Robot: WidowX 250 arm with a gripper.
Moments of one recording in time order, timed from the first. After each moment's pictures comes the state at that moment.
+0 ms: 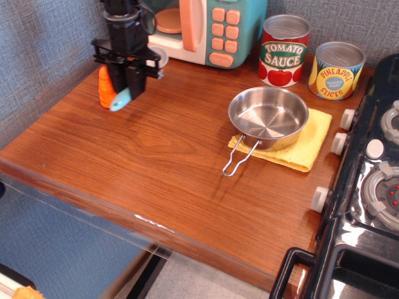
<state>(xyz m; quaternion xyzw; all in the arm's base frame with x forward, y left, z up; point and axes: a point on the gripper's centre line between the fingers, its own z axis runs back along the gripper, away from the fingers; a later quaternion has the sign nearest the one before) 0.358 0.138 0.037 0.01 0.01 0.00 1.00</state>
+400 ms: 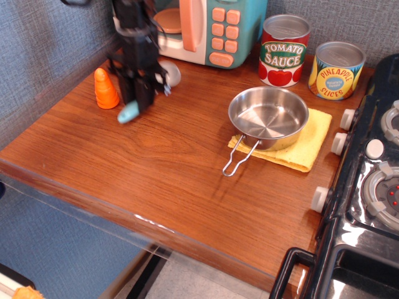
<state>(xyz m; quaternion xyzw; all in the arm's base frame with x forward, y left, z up) 0.368 0.116 0.011 0.00 0.04 -0.07 1.00</state>
